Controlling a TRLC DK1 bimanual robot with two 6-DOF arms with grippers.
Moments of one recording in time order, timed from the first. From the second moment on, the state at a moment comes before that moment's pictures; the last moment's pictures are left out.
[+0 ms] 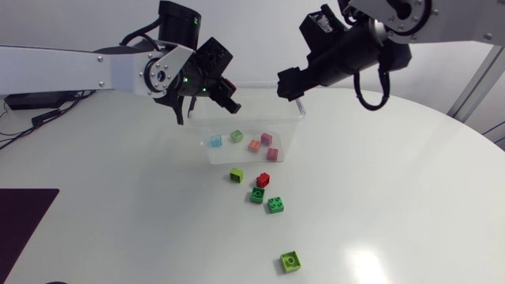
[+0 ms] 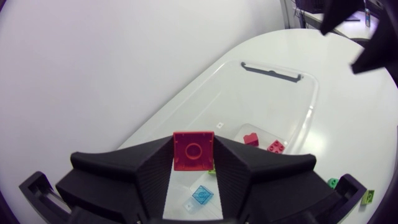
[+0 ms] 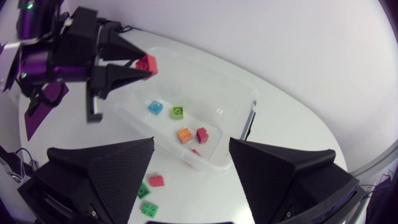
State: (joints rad) left arm -0.45 1.88 1.45 -0.09 -0.02 0.47; right arm 0.43 1.64 1.49 -0.61 -0.07 -0.13
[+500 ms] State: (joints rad) left arm -0.40 2.05 1.76 -0.32 -0.11 0.27; right arm 0.57 1.44 1.04 -0.74 -0.12 -0.05
